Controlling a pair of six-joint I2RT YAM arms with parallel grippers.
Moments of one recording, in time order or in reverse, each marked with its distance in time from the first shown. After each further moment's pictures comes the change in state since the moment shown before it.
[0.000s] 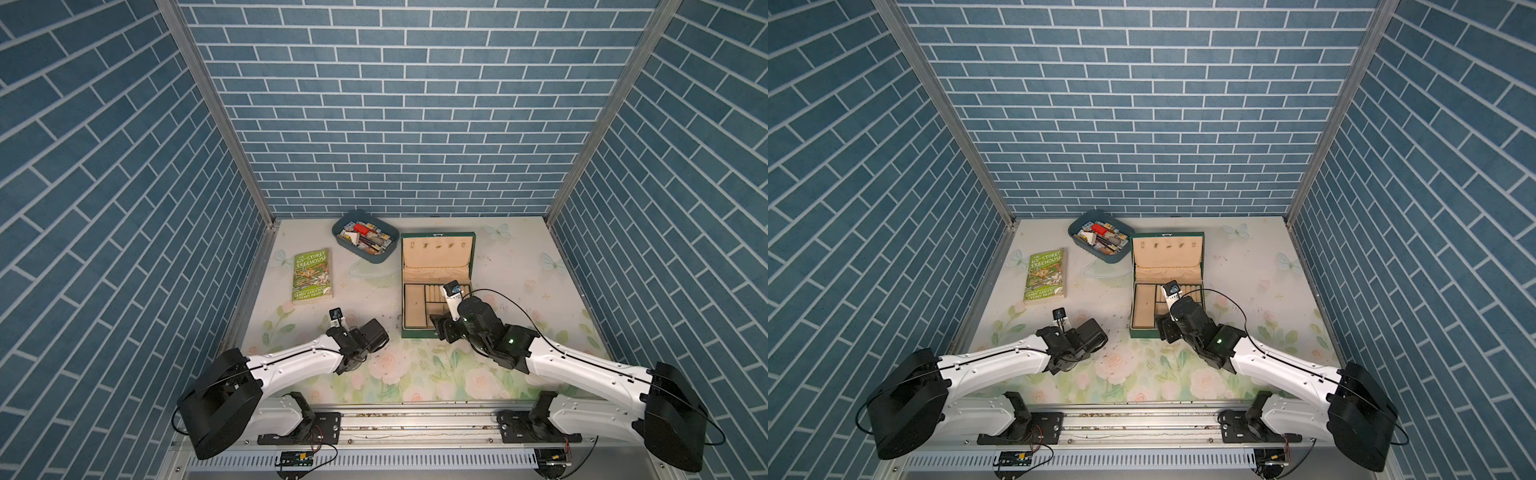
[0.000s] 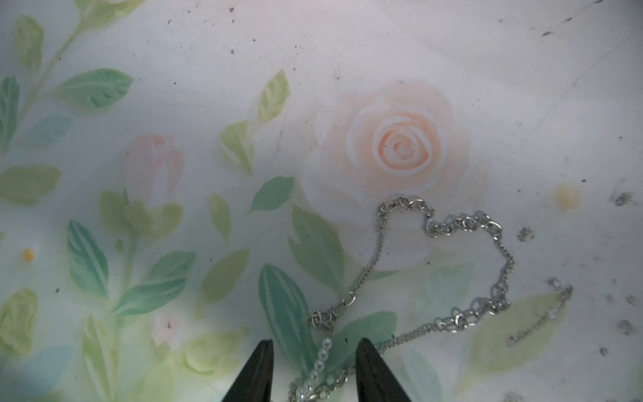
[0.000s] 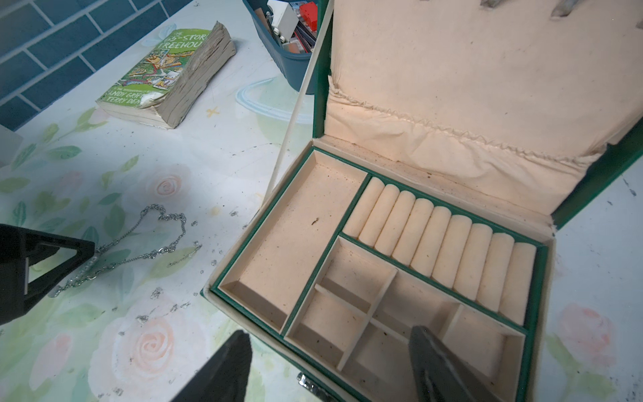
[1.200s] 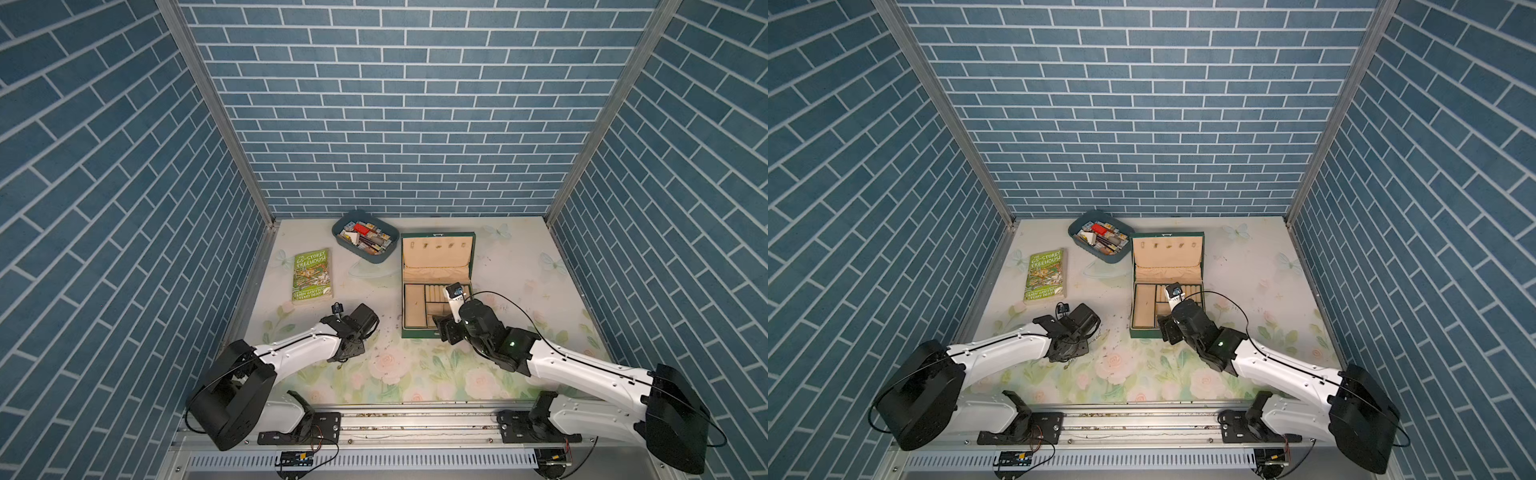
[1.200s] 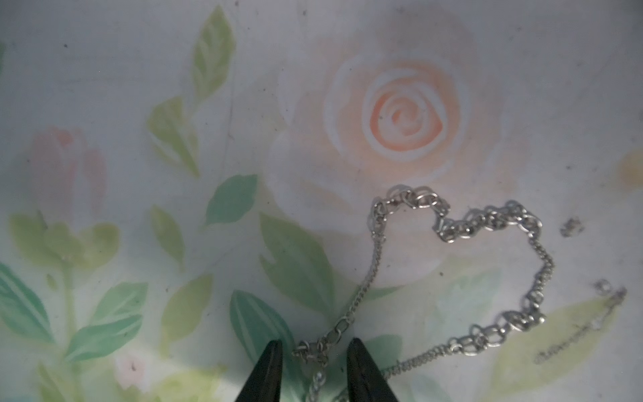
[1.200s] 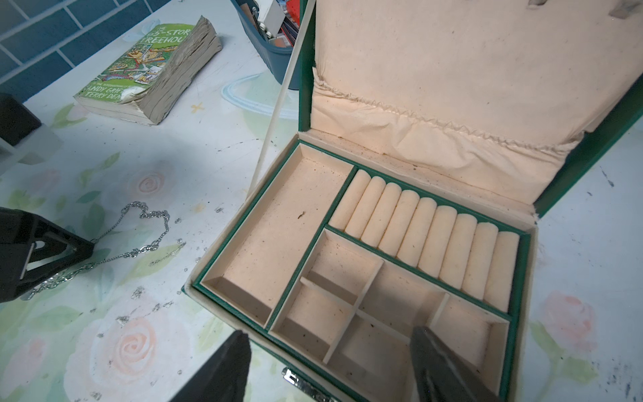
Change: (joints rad) left arm 0.185 0.070 0.020 0.069 0.210 0.259; right arm 0.001 -0.015 -0.027 0.011 0.034 0.001
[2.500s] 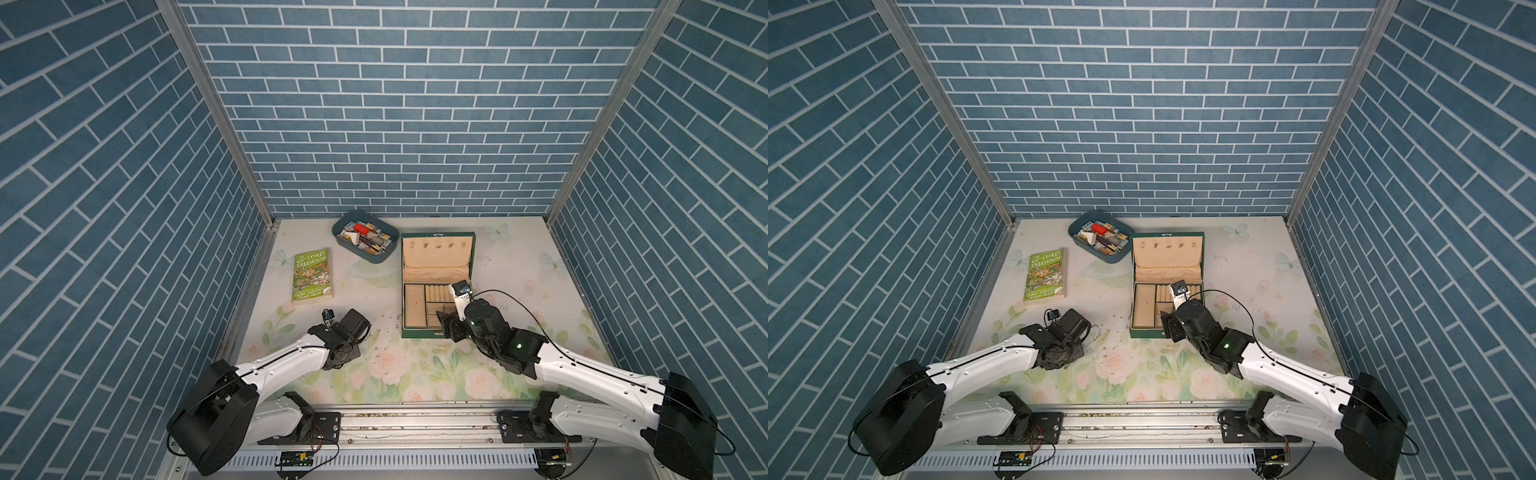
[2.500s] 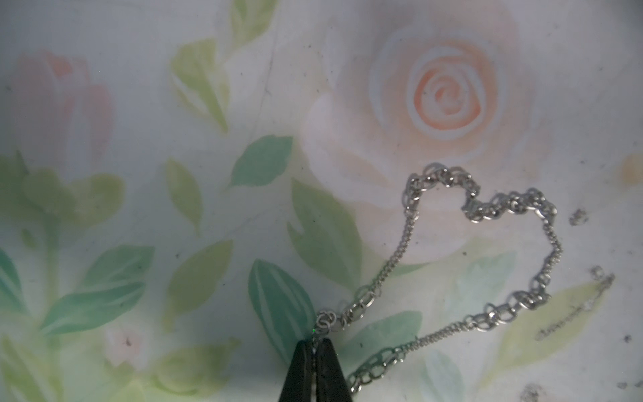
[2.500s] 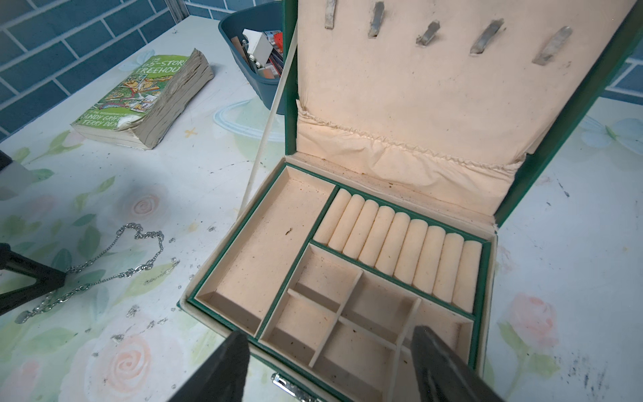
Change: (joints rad) left arm 0.032 -0.127 -0.107 0.035 0.080 -0.079; right arm 0.000 -0.064 0.000 -0.016 0.055 -0.003
